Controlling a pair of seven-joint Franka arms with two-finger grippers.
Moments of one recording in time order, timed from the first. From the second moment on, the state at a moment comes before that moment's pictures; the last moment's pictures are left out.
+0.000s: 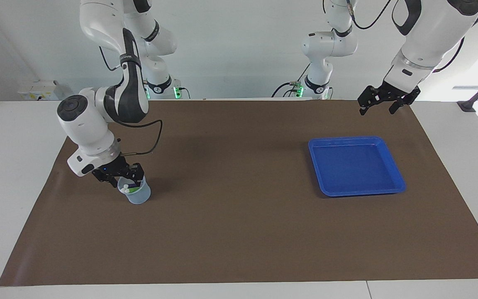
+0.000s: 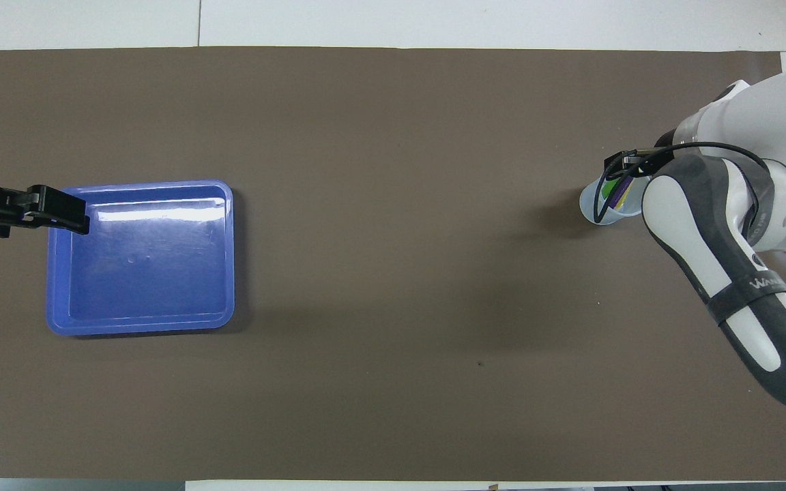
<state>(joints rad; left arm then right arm) -0.06 -0.03 -0.06 -1.61 -0.01 1.52 -0.08 0.02 0.28 -0.02 -1.81 0.06 2.16 -0.02</state>
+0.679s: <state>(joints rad) -0.06 -0.03 -0.06 -1.61 -0.01 1.50 -0.08 0.02 0.26 -0.02 -1.83 0.06 2.16 -0.06</state>
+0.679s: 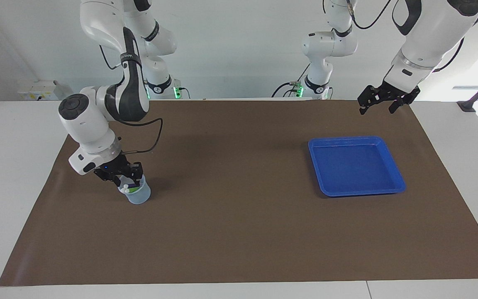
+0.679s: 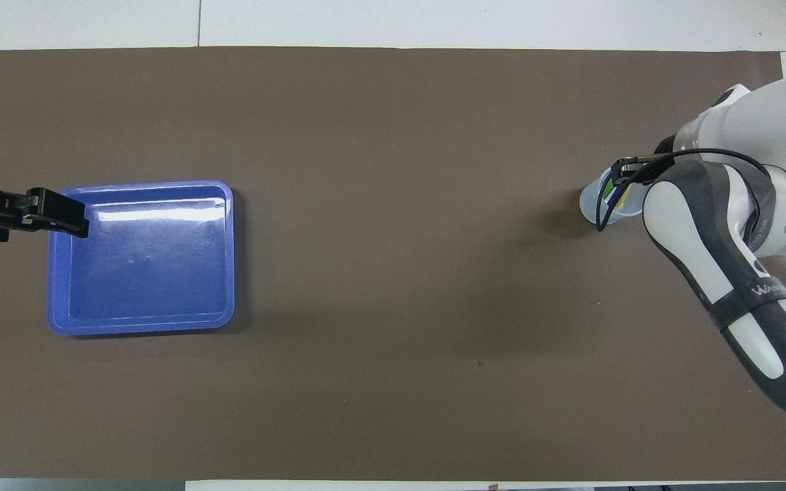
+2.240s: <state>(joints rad) -0.06 -0.03 -0.06 -1.61 -0.01 1.50 -0.08 0.01 0.26 -0.02 -1.84 0.06 2.20 -0.07</state>
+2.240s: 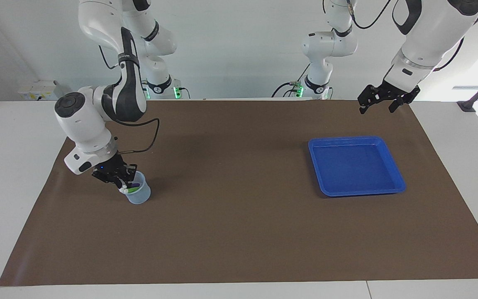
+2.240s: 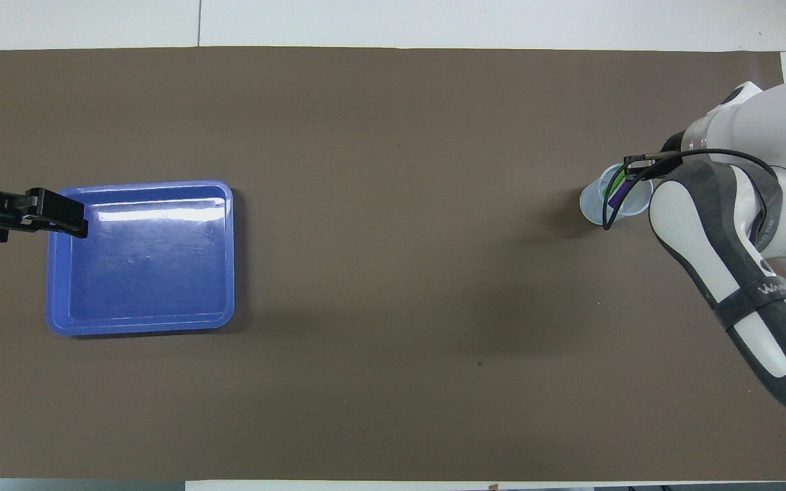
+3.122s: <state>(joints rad) -0.06 -0.03 -0.05 -1.61 -0.02 1.50 -0.09 0.01 0.21 -0.01 -1.52 0.06 1.76 -0.07</state>
